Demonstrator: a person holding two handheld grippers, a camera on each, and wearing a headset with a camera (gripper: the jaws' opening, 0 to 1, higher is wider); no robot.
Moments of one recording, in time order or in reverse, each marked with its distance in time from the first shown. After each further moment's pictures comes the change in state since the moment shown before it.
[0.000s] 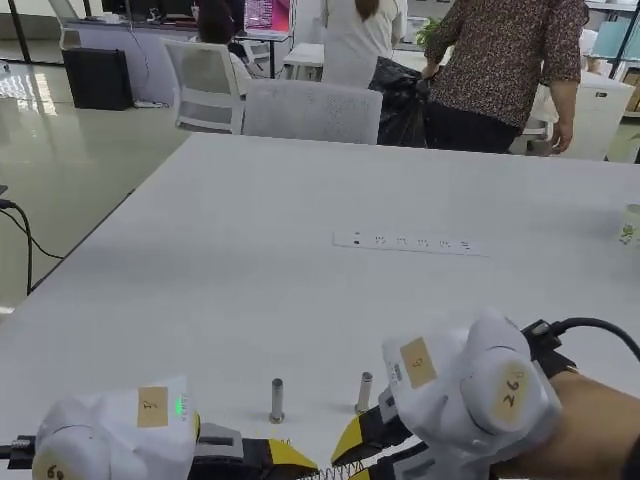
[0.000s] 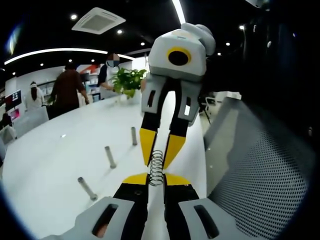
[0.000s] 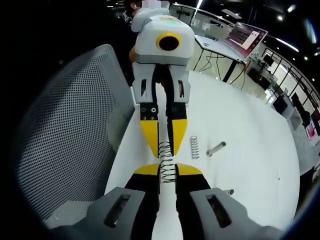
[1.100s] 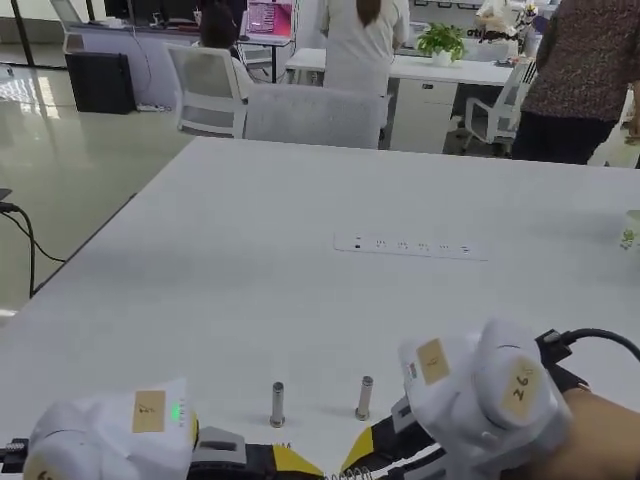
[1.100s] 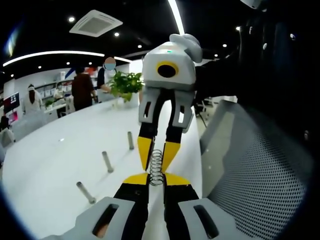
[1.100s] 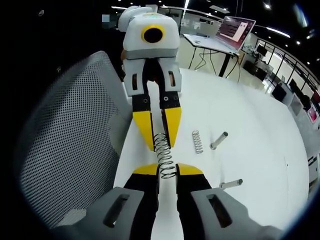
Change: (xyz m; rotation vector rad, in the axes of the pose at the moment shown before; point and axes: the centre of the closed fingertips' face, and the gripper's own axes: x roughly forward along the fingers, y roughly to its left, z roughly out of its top) left arm -0.004 -0.007 0.009 0.013 -0.022 -0.020; right arm -0.002 0.004 -0.006 0.114 -0.032 0.011
